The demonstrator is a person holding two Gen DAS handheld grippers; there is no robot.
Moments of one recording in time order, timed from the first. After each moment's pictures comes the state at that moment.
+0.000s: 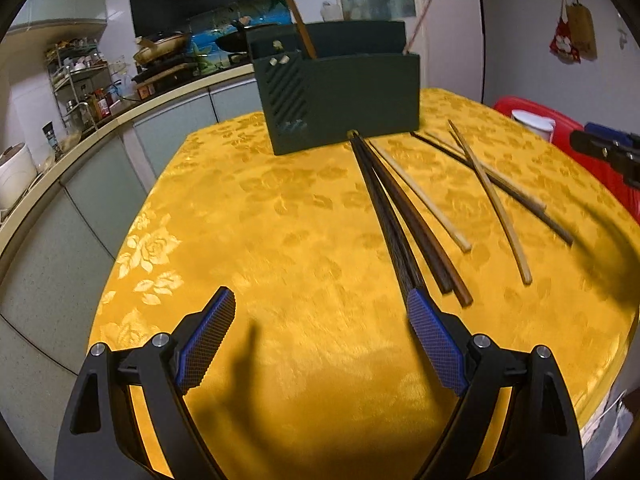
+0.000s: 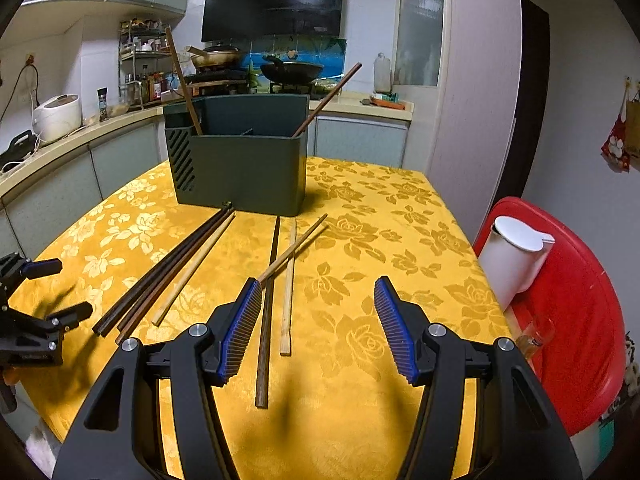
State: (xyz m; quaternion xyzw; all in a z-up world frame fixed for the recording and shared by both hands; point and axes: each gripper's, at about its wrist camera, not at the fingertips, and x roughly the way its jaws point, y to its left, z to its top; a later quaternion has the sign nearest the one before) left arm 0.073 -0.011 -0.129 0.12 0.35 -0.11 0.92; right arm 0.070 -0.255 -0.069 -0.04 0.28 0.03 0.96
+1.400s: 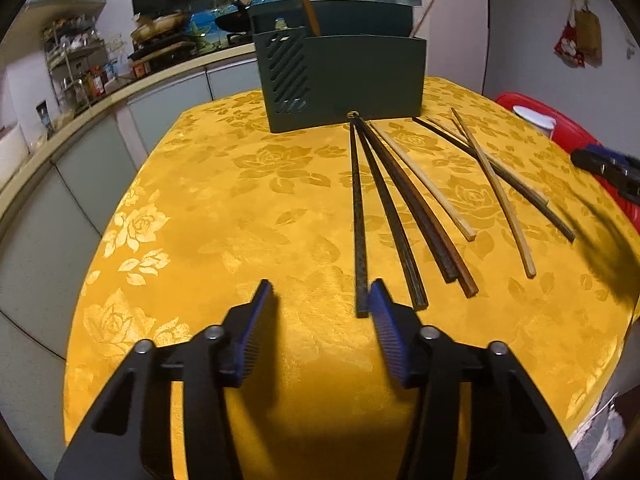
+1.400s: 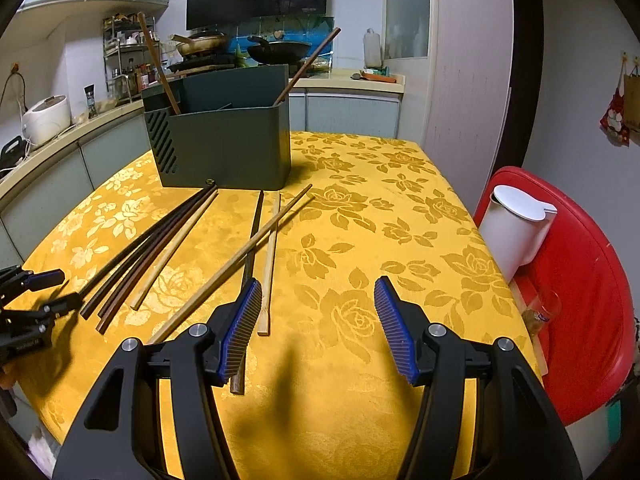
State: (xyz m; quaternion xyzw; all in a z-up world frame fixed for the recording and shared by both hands) left arm 0.081 -0.005 -0.137 0.08 0.38 -0.11 0.91; right arm 0.080 -0.274 -0.090 -0.01 0.32 0.02 0.95
